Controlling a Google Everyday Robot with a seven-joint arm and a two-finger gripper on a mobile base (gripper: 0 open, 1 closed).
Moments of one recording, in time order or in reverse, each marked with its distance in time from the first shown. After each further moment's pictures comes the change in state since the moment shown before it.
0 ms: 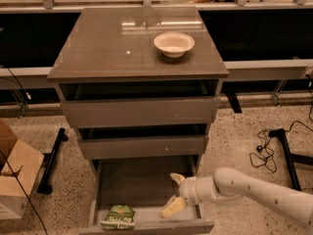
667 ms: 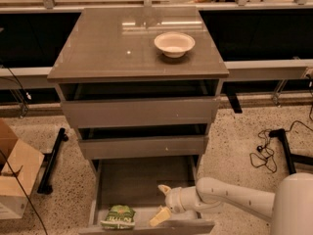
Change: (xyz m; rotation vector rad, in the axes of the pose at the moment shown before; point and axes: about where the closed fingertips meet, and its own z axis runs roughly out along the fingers) arm 0.051 -0.002 0.081 -0.044 0.018 0.026
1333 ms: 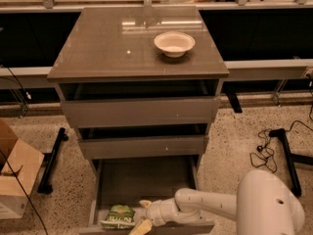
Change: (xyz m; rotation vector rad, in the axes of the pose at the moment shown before) arm 0.040 0.028 0.106 -0.132 0.000 0.087
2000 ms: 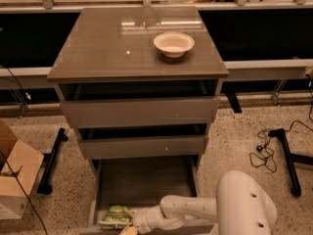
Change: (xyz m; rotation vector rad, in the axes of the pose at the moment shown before) arm 0.016 0.016 0.077 -0.075 -0.003 0.074
